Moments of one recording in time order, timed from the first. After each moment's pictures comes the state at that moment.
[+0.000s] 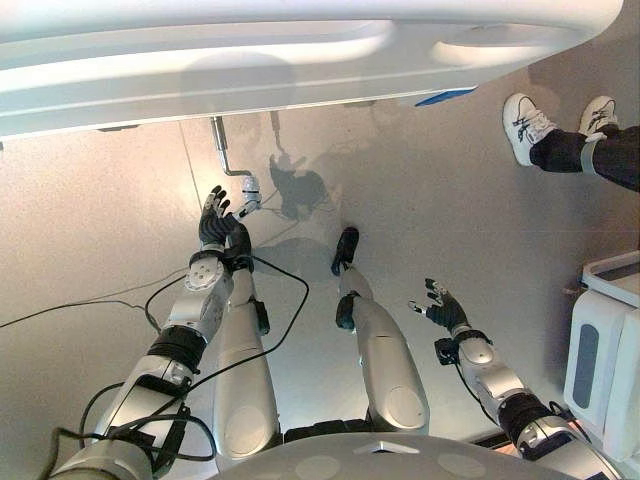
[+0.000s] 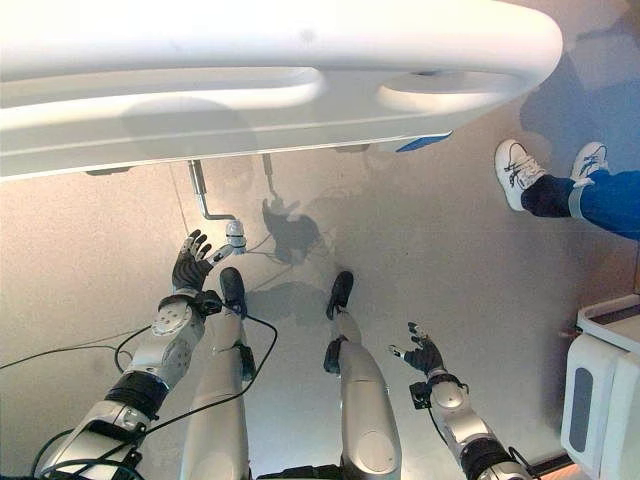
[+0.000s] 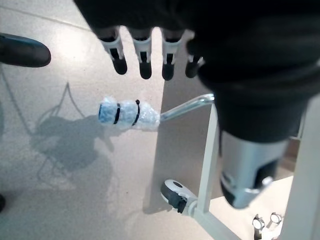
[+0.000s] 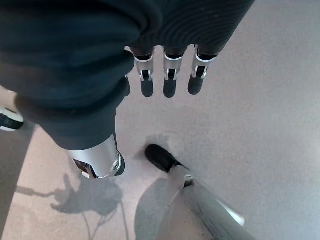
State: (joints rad) left arm -0.37 0.40 -0.26 0.55 -0.64 -0.19 0.27; right arm -0.11 -0.37 0.35 0.76 0.25 -0.16 -0.14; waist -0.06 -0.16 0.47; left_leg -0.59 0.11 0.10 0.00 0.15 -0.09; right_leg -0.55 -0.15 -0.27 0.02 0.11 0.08
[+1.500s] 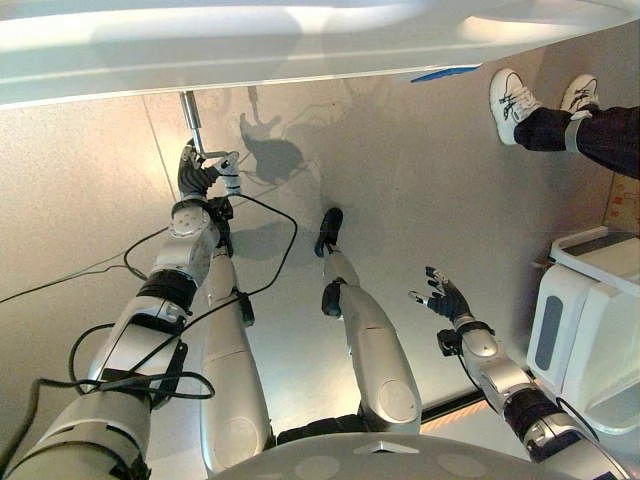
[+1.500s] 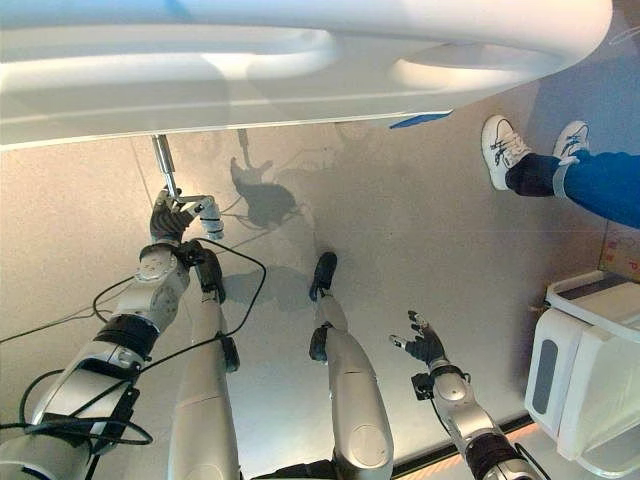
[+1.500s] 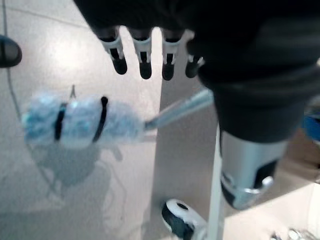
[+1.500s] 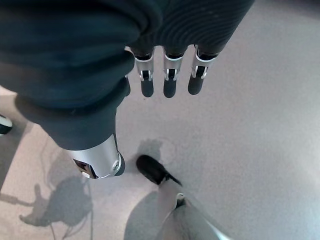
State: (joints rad) left arm -0.73 0.50 -0.26 0.83 -0.66 -0.16 0.32; right arm -0.11 -0.41 0.35 0.66 0.25 -0.17 -0.13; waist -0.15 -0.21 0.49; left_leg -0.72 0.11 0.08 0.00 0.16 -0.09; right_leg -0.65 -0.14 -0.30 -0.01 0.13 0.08
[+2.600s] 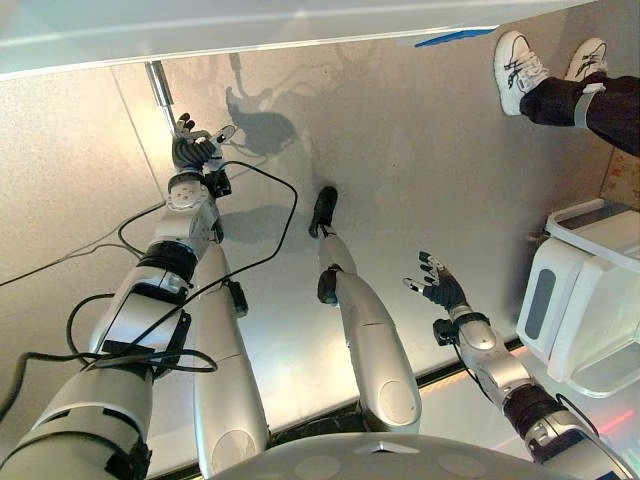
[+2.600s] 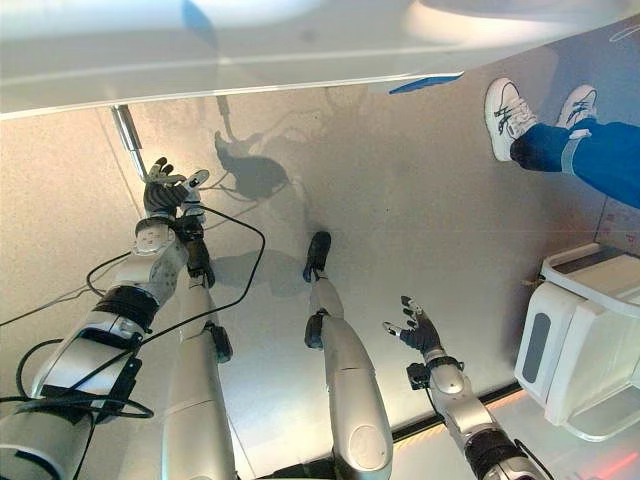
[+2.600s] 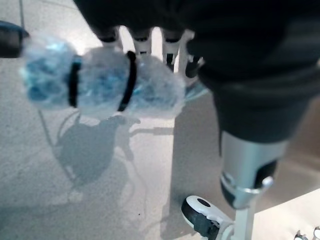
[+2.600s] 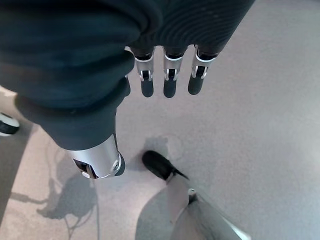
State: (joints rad) left arm -0.84 0.46 -0.30 0.92 -0.68 -0.16 0.33; right arm -0.11 -0.45 0.37 0.55 0.29 -0.20 -0.14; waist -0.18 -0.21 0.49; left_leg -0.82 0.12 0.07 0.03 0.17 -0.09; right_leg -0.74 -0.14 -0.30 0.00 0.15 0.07
